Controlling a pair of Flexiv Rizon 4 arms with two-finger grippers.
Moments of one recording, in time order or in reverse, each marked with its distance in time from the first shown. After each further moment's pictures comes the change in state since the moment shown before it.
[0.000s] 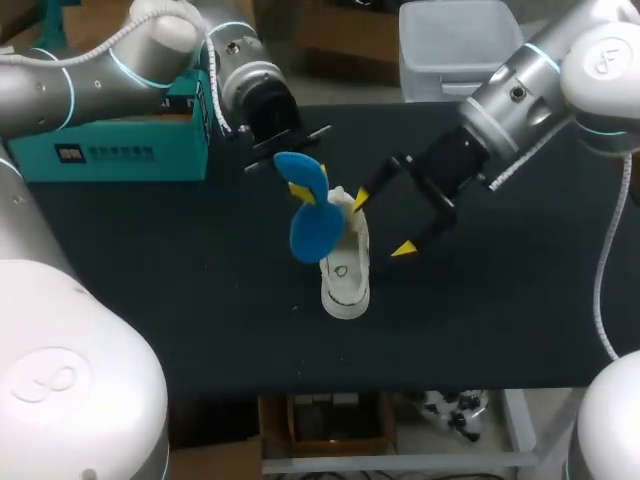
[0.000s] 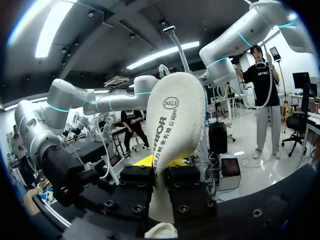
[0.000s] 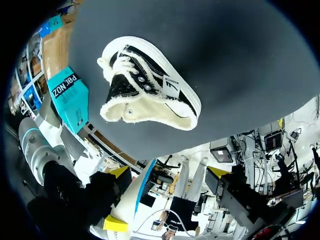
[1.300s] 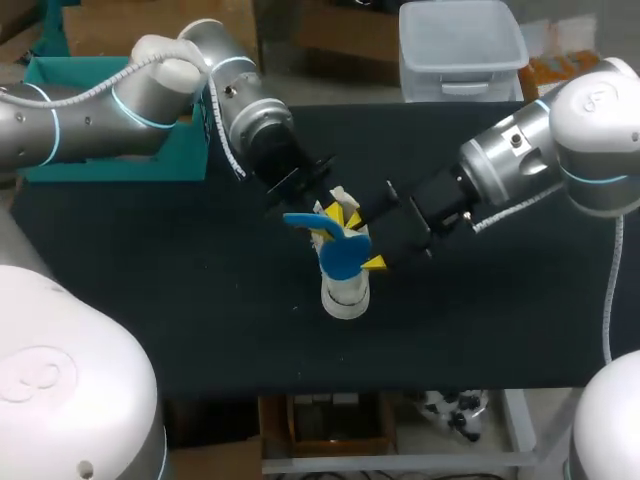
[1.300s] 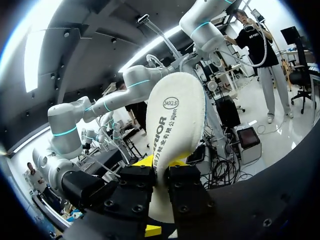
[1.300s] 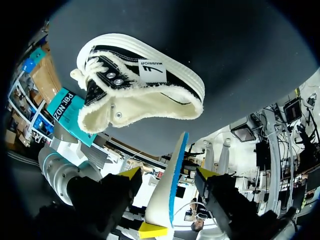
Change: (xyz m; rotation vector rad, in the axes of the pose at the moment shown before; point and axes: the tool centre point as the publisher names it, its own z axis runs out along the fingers) left arm -0.002 0.041 0.039 -0.091 -0.057 0.299; right arm 0.003 -0.003 0.040 0.101 0.183 0.213
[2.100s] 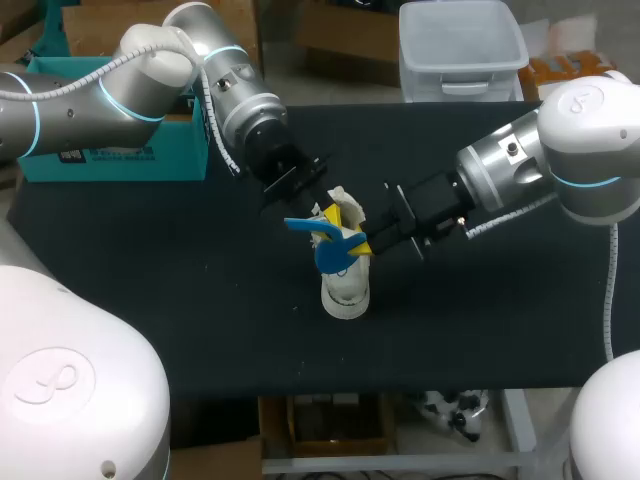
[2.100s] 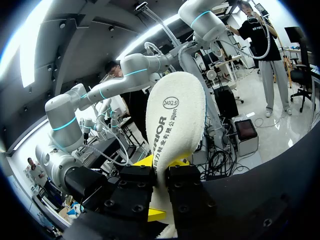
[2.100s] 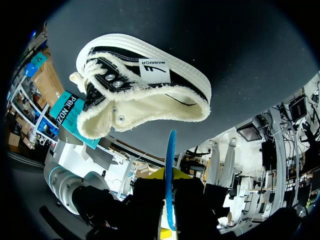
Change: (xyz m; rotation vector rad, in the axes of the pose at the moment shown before) left arm 0.004 0.006 -0.004 -0.099 0.021 -0.013; right arm 0.007 0.006 0.008 -0.009 0.044 0.009
